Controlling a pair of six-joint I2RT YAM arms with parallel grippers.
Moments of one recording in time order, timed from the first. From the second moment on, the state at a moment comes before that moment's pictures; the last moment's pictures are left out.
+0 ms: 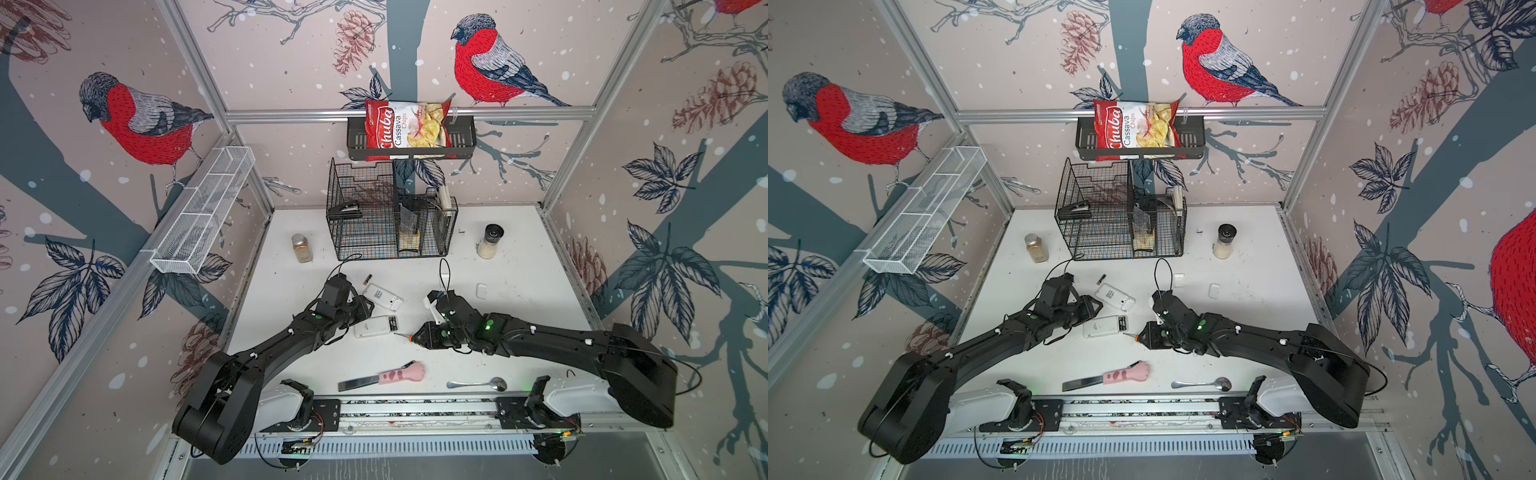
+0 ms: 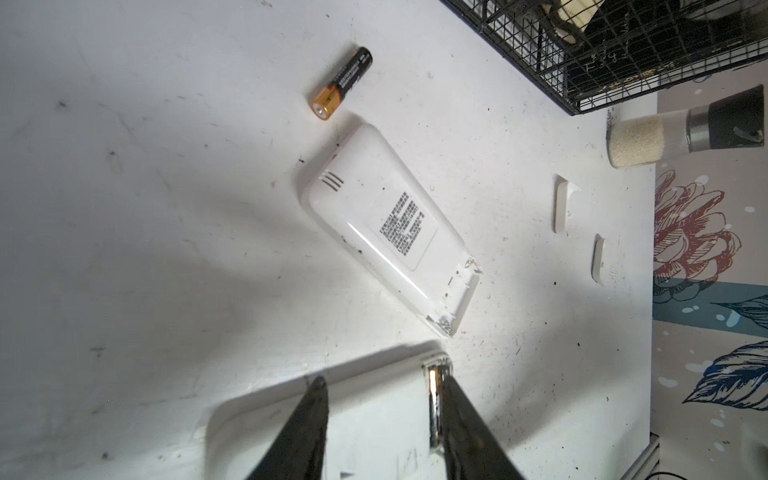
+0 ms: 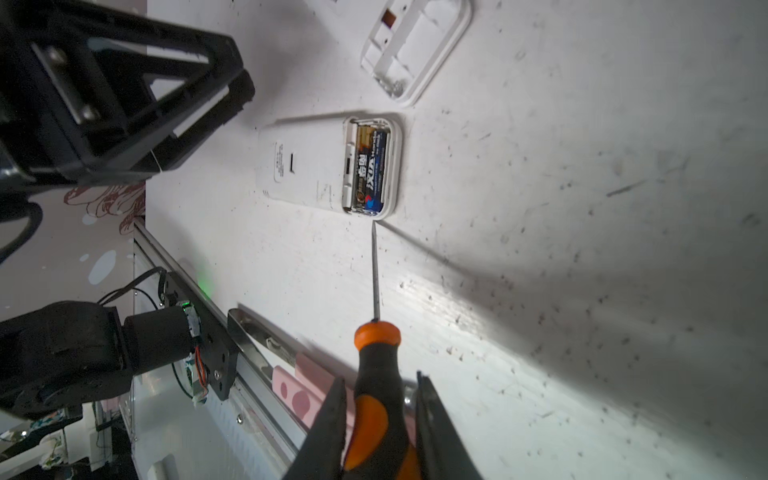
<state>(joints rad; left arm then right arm) -0.43 1.22 0.48 -0.08 0.23 -0.79 0.99 1.35 0.64 -0.14 -0.24 0.82</state>
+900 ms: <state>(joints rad) -0.55 1.36 0.63 -0.29 0.07 -0.63 0.90 1.39 0.72 -0.14 -0.26 0.74</state>
